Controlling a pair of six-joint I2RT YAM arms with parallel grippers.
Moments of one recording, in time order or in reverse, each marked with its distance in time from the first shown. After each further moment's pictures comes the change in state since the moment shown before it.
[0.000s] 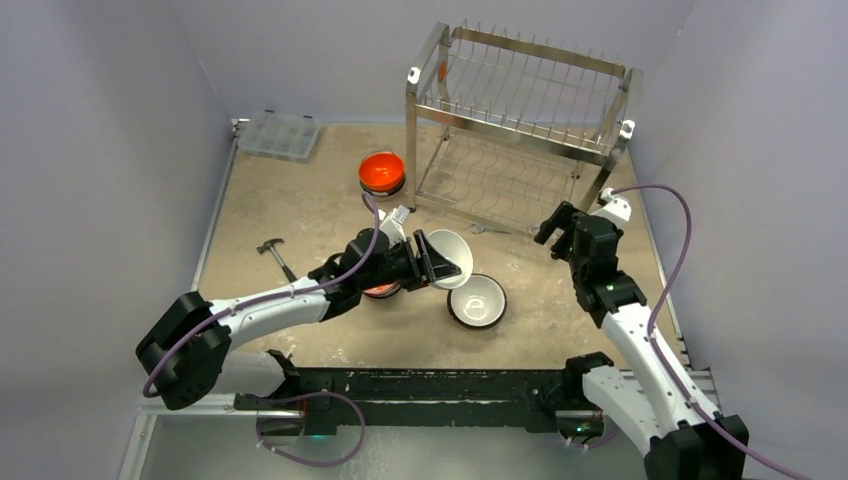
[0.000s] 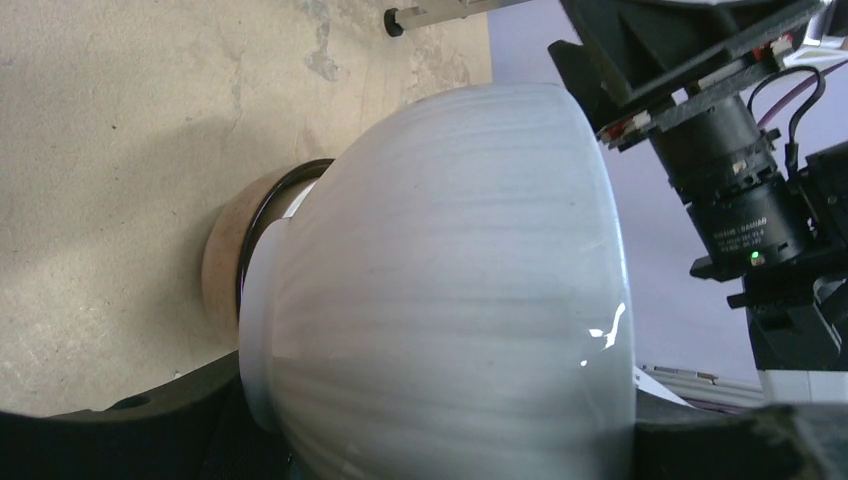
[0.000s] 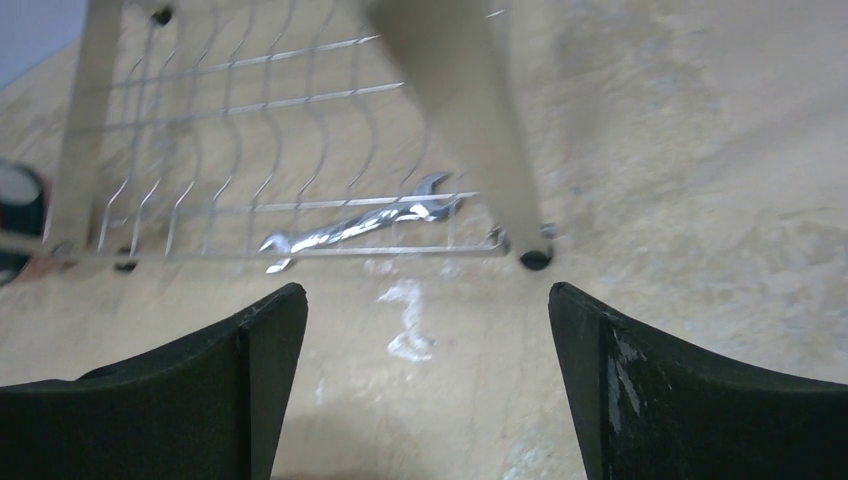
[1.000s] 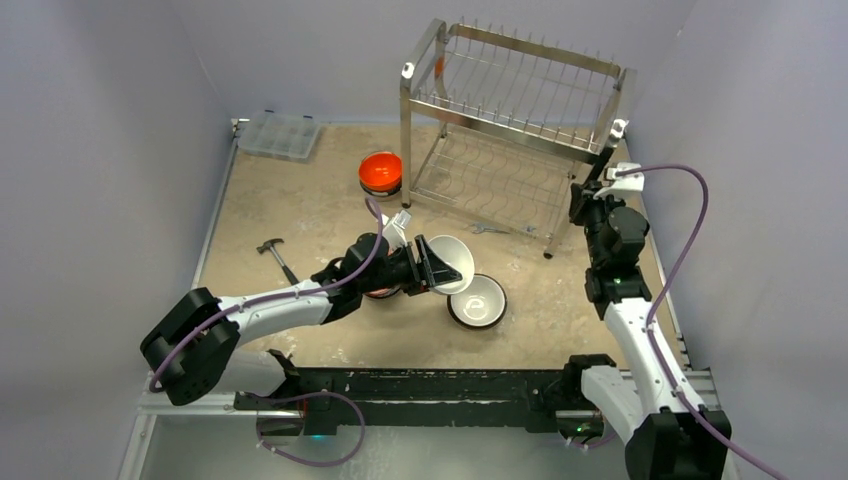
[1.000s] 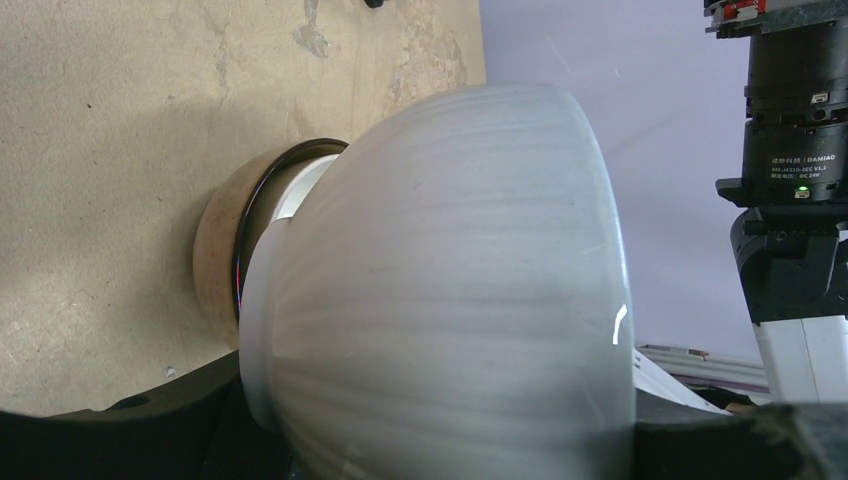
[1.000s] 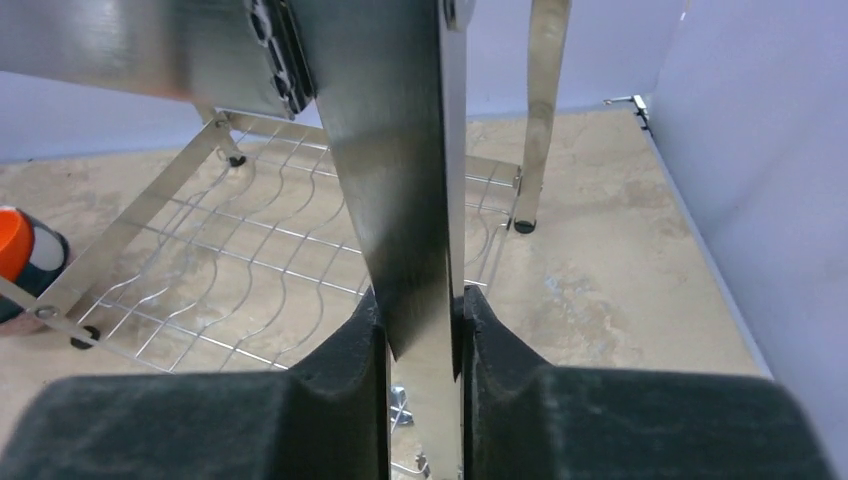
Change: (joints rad) left arm 0.001 0.030 -0.050 0.090 0.051 -0.019; right arm -0.192 0.065 -0.014 0.521 -0.236 -0.425
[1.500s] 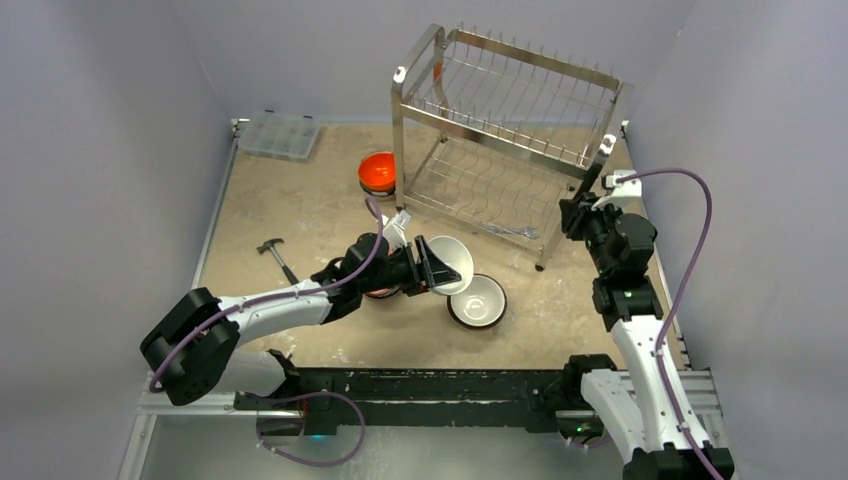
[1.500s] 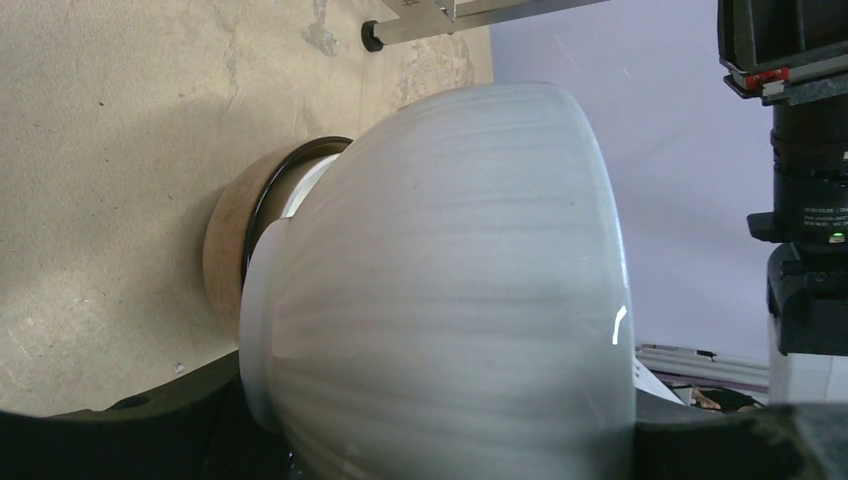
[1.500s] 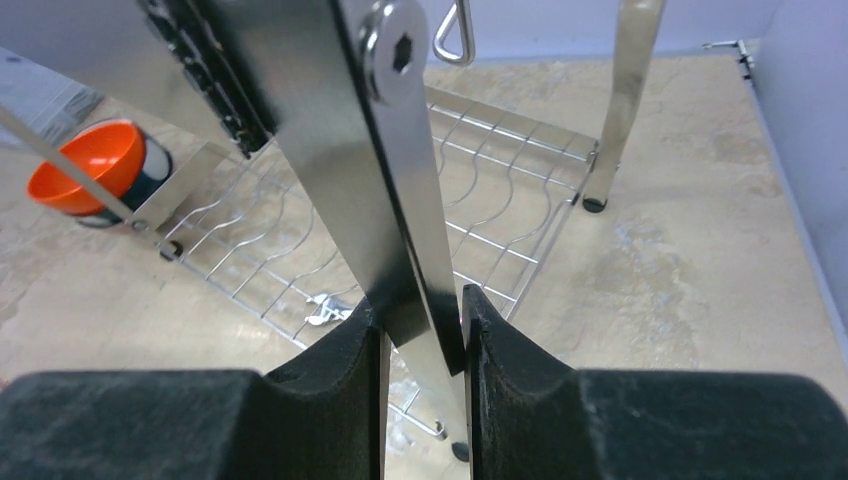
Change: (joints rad) left arm 0.002 0.000 0.000 -0.010 0.000 0.009; right arm 0.000 -0.129 0.040 -0.245 -0.156 0.032
